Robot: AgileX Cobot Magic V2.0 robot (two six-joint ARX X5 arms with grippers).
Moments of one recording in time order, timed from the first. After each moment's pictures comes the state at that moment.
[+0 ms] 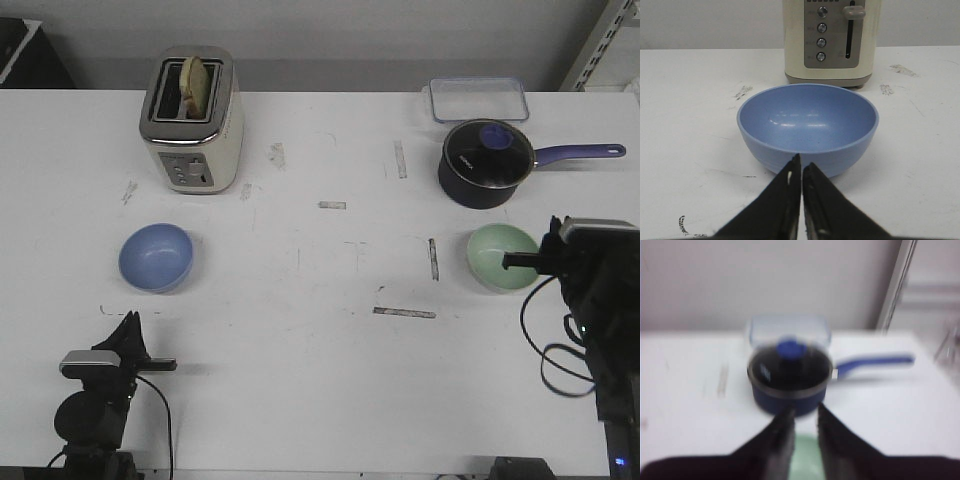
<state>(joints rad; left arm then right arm) -0.04 0.01 0.03 0.02 -0.07 0.01 -0.05 0.96 1.20 -0.63 0.05 0.00</state>
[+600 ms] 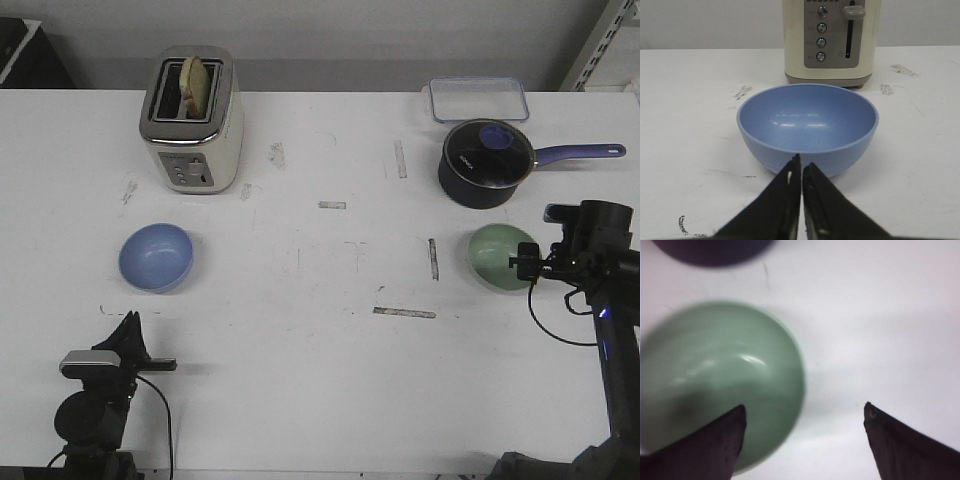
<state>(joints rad) -0.04 0.01 0.03 0.02 -0.07 0.01 -0.28 1.45 1.21 -0.80 0.00 -0.13</state>
